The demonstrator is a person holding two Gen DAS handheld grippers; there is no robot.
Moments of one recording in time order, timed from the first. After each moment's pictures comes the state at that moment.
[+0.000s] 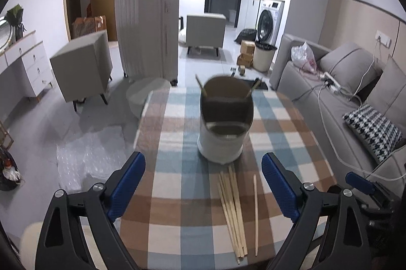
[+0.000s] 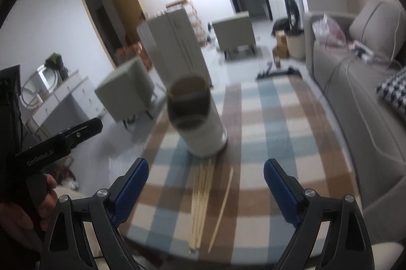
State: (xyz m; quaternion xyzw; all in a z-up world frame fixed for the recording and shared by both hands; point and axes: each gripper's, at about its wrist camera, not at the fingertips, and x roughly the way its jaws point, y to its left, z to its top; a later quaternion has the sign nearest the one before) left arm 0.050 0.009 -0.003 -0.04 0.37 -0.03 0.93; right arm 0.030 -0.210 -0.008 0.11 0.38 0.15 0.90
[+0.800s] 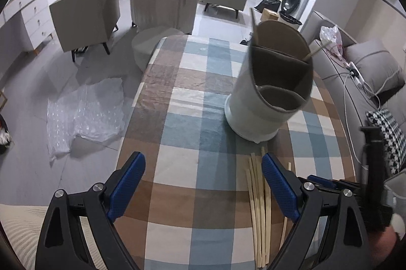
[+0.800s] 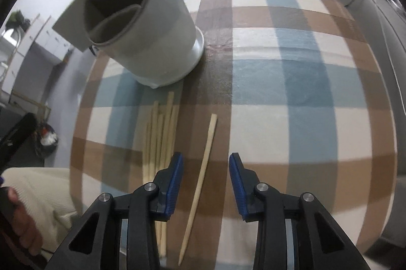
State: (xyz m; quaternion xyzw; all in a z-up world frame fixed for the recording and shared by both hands) left arm 0.095 0.051 -0.068 -0.11 0.47 -0.01 0.87; right arm 0.146 -0.170 -0.148 0.05 0.60 0.13 0.78
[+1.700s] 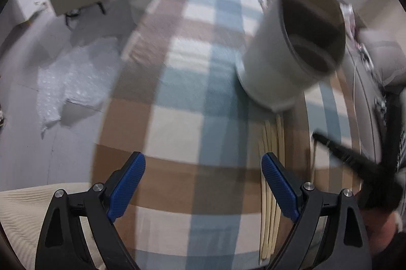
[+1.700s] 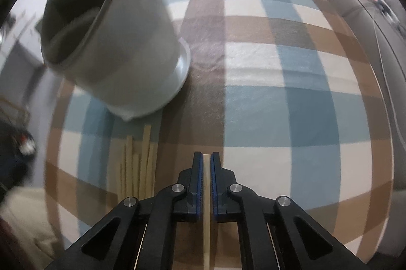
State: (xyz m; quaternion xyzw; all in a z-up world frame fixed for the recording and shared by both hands) left arm 0.114 0.045 -0.128 -0.12 0.58 -0.03 0.80; right arm 0.151 -0.181 -0.144 0.07 0.58 0.08 0.81
